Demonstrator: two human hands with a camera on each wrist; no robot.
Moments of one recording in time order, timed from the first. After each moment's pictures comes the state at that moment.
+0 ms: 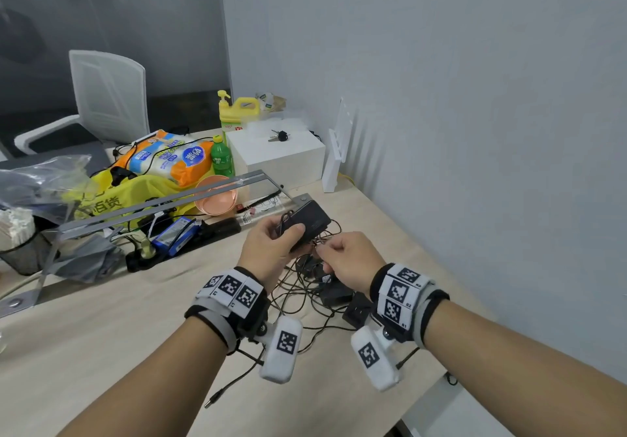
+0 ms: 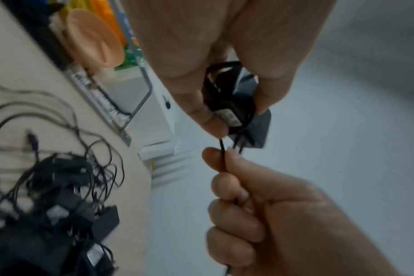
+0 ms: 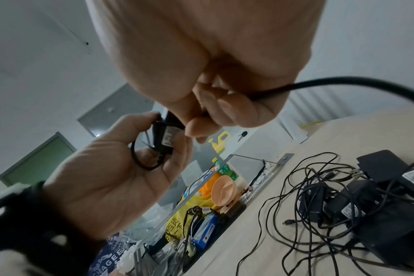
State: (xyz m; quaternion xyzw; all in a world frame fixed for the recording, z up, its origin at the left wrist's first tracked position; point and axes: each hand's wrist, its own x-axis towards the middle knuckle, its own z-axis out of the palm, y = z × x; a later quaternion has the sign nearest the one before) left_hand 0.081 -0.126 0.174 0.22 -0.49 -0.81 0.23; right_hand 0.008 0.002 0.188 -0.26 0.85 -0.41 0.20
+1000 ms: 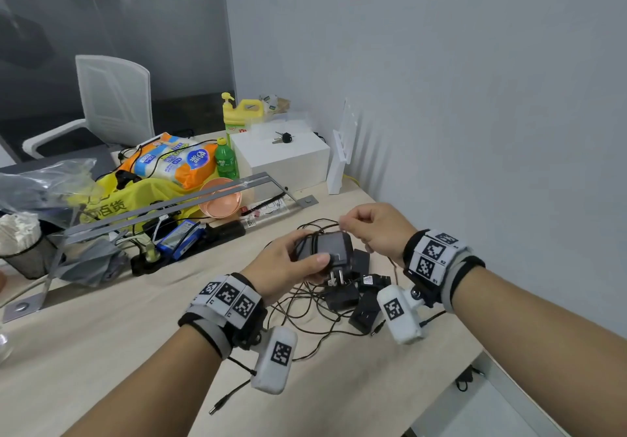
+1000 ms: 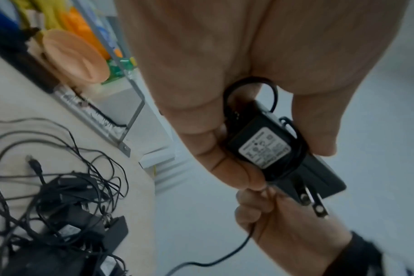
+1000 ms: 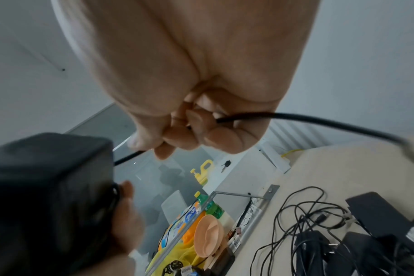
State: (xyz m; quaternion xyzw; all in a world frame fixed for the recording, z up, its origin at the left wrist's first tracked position) left_hand 0.090 -0.137 0.163 0.07 -0.62 -0.78 0.04; right_hand -0.050 0.007 0.206 -0.31 0.81 -0.46 0.19
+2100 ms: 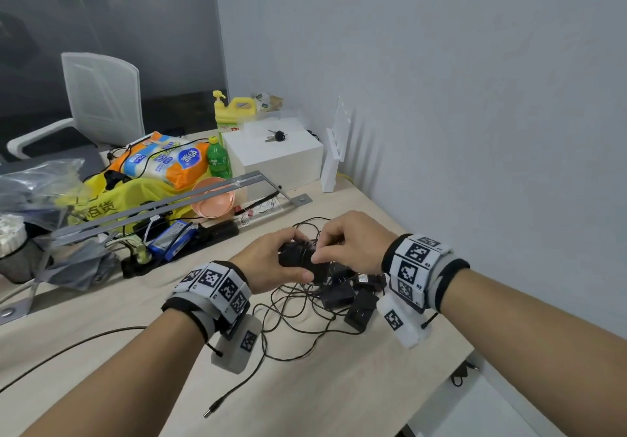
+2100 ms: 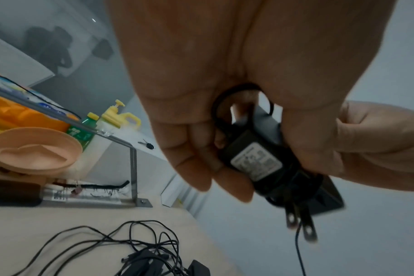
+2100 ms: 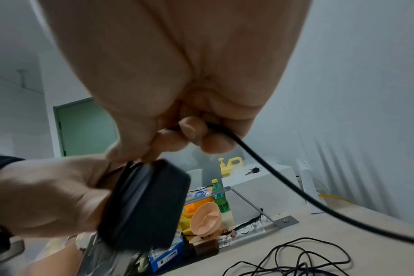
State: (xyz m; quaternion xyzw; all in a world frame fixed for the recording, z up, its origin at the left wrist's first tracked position) left_hand 0.085 -0.164 0.165 0.07 -0.89 -0.45 0.01; right_hand -0.025 0.000 0.216 -0.46 0.82 -0.28 0.19
